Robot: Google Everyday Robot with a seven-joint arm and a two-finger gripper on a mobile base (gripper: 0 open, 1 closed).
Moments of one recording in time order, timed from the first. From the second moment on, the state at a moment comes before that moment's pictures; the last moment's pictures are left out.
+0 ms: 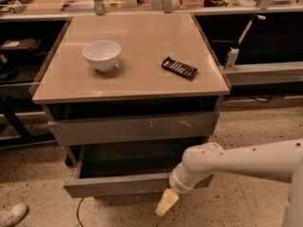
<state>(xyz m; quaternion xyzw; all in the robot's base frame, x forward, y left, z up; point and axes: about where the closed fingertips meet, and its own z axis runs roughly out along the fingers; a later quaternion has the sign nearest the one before) 0.442 -0.067 0.441 -0.49 0.85 0.16 0.09</state>
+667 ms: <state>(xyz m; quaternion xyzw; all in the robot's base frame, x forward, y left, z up) 0.406 -0.070 0.446 -0.50 0.85 0.18 0.06</state>
